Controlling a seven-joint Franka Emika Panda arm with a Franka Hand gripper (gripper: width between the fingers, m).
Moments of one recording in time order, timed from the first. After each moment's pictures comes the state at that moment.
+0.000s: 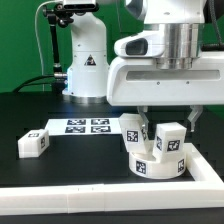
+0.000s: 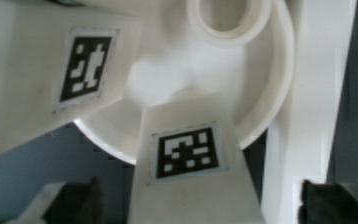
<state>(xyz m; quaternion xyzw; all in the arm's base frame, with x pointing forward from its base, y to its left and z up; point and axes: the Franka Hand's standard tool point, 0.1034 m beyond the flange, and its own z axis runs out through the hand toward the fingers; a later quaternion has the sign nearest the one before) 0.587 0.095 0.076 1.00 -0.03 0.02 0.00</state>
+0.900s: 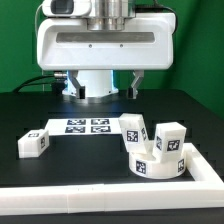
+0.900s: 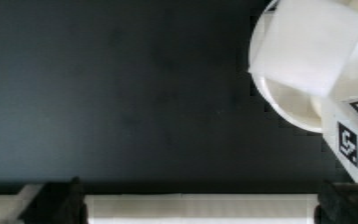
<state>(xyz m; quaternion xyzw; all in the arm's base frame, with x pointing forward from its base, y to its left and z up) 0.576 -0.005 0.131 1.00 -0.02 0.00 0.00</state>
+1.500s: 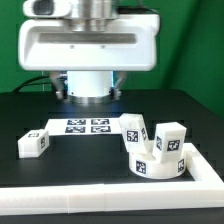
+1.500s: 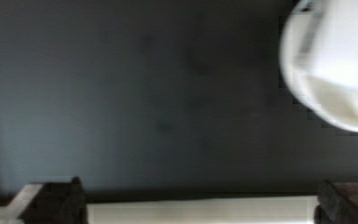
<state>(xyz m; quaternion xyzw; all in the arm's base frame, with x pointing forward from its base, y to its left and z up) 0.564 -0.055 0.128 1.00 -0.05 0.00 0.01</state>
